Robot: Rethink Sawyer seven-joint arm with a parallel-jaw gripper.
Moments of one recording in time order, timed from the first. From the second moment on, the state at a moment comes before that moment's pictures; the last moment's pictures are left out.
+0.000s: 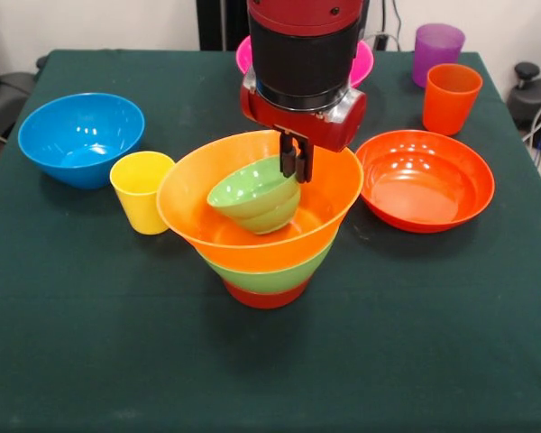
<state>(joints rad) -0.18 -0.39 -0.08 1.11 0.11 0.95 2.03</state>
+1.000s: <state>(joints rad) -0.18 -0.36 -0.08 1.10 0.11 0.90 2.03</state>
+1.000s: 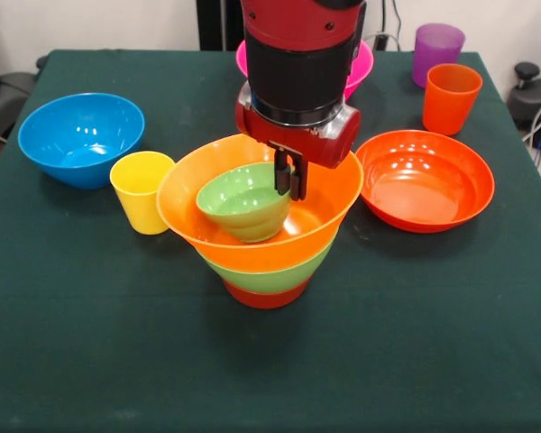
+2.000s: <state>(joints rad) -0.18 -0.34 -0.08 1.10 0.11 0.90 2.03</state>
